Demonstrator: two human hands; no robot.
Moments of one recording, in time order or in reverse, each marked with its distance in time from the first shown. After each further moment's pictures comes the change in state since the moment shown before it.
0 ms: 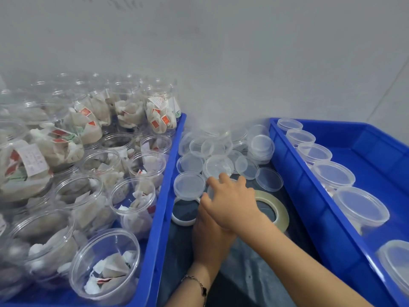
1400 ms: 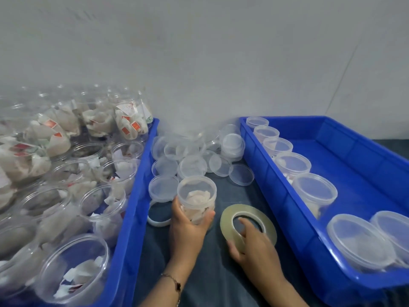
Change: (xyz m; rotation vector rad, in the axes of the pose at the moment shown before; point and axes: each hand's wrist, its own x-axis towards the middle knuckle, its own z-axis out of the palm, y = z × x) left_hand -0.010 0.001 0.006 -0.187 0.077 -0.069; right_hand -0.113 0.099 0.071 0.286 0.201 0.177
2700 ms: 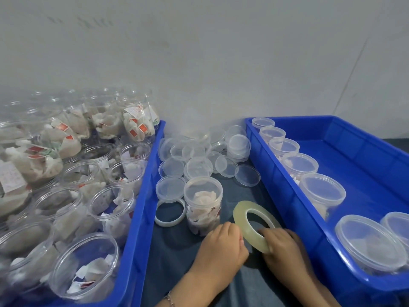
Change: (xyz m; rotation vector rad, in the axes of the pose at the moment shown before) left_hand -0.043 0.055 -0.021 0.504 -0.433 0.712; right_hand -0.001 0.031 -0.031 -0.149 -0.015 -0.190
